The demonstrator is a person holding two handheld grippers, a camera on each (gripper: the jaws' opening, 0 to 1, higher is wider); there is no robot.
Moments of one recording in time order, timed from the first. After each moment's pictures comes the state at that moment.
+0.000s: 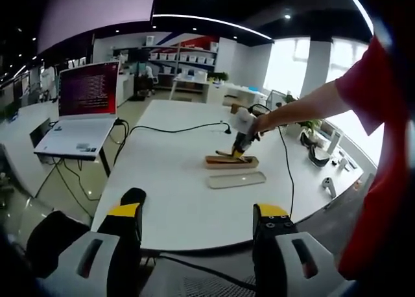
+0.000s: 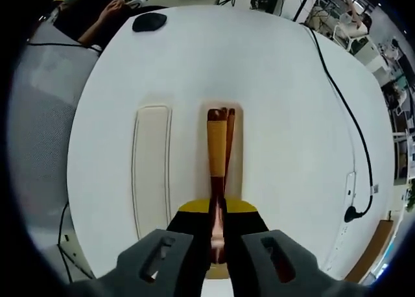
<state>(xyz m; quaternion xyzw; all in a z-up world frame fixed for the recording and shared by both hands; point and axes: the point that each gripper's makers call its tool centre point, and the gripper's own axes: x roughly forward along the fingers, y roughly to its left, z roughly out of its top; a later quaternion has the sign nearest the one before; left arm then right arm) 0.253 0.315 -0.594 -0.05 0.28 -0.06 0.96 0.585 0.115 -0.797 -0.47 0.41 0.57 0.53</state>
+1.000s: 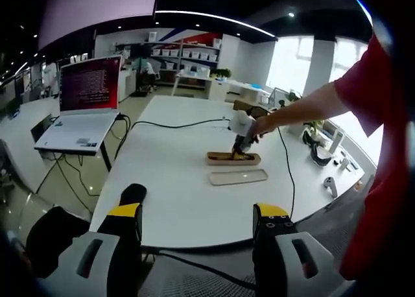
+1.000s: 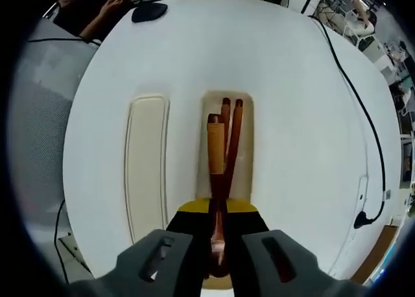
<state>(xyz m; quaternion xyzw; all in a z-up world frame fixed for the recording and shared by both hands) 0.255 0.314 -0.602 -0.05 0.29 -0.05 0.95 0.571 0.112 -0.817 -0.48 0.42 0.58 0.50</state>
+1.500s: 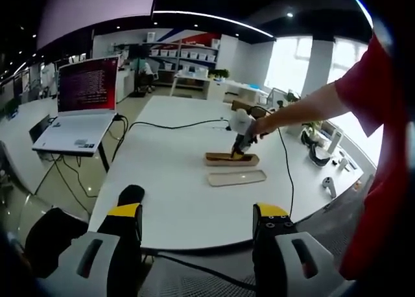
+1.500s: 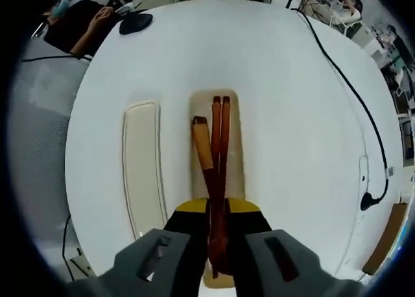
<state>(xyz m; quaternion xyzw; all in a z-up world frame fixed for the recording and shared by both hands) 0.258 0.311 -0.601 -0.05 0.29 -0.06 0.95 0.583 0.107 -0.811 -0.41 0.46 0.55 0.57</state>
